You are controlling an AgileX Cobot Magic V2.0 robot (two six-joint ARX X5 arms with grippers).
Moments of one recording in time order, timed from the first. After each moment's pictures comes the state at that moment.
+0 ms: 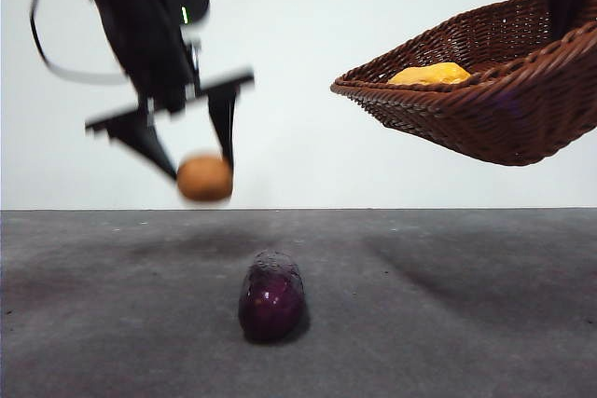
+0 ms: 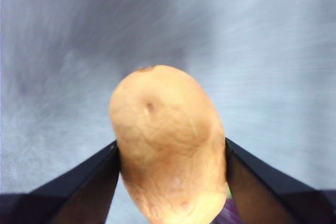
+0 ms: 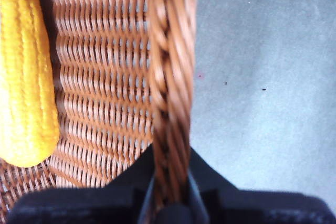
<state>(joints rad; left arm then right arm) -0.38 1.87 1.58 -0.79 0.16 -0.45 0.23 1.54 1.66 -1.35 -0.04 0.01</state>
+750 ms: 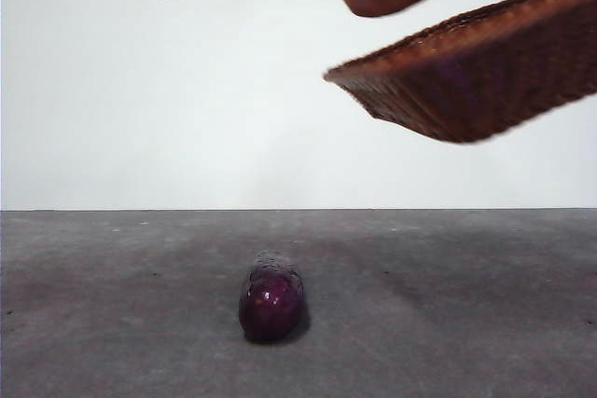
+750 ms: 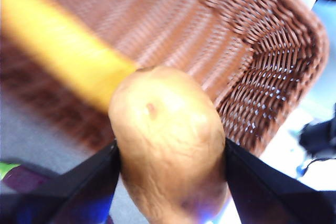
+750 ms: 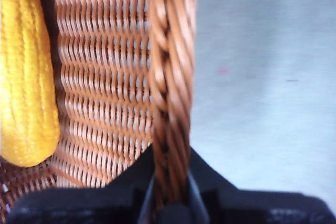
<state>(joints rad) -0.93 1.58 1.58 -0.82 0.15 -0.17 0.23 1.54 1.66 -1.35 -0.15 0.09</state>
